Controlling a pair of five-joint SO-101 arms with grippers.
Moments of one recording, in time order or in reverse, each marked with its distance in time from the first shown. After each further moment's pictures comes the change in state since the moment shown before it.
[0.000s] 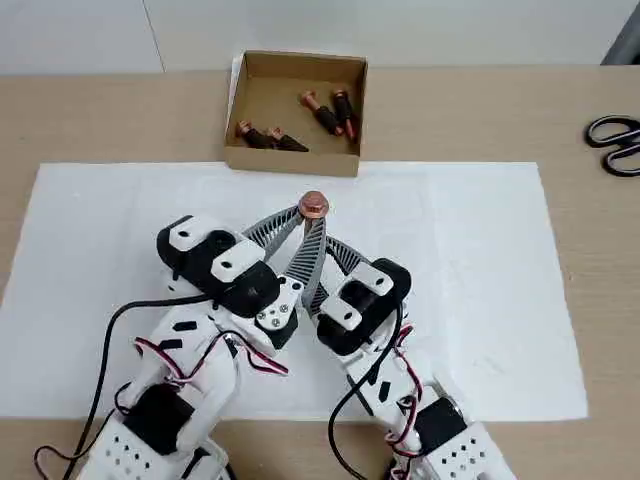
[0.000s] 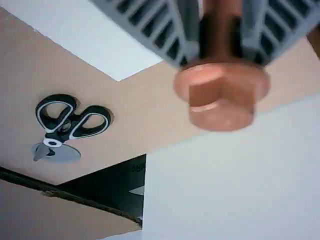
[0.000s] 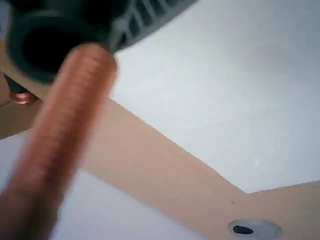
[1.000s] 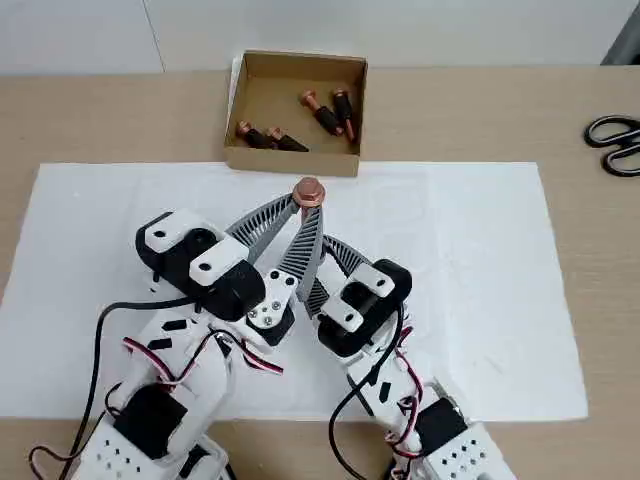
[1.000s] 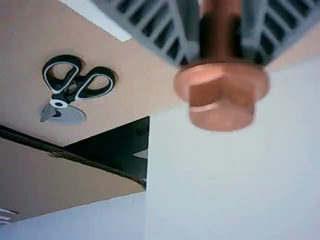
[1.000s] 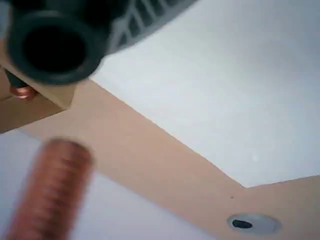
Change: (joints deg) left arm 0.0 0.3 -5.3 0.2 0.5; right arm -0.1 -0.2 0.1 -0.1 0.0
